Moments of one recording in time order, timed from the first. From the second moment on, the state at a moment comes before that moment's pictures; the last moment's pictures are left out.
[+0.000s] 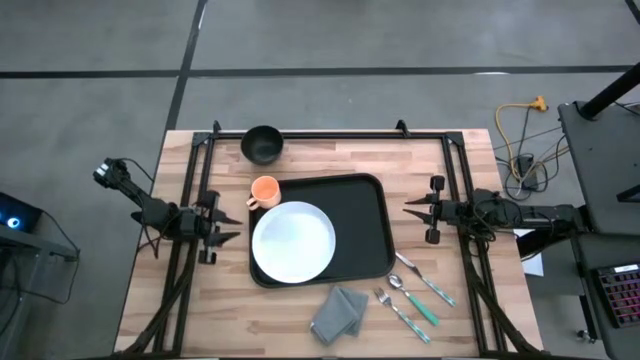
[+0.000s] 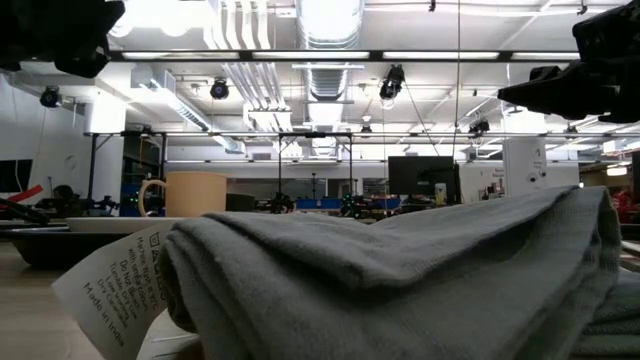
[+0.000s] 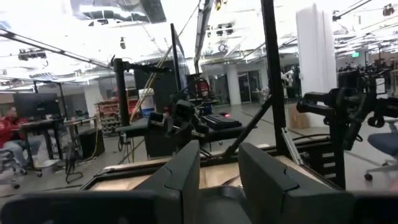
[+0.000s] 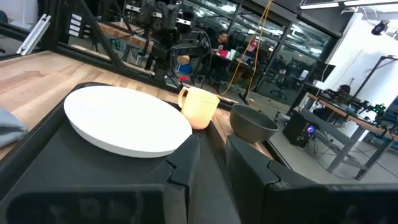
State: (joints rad) left arm -0.62 0.22 0.01 0.47 -0.54 0.28; right arm -0.02 0.03 0.01 0.02 0.08 -0.34
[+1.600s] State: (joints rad) left arm 0.08 0.93 0.58 -0.15 -0.70 -0.23; right arm -0.02 0.04 0.01 0.02 0.08 -0.34
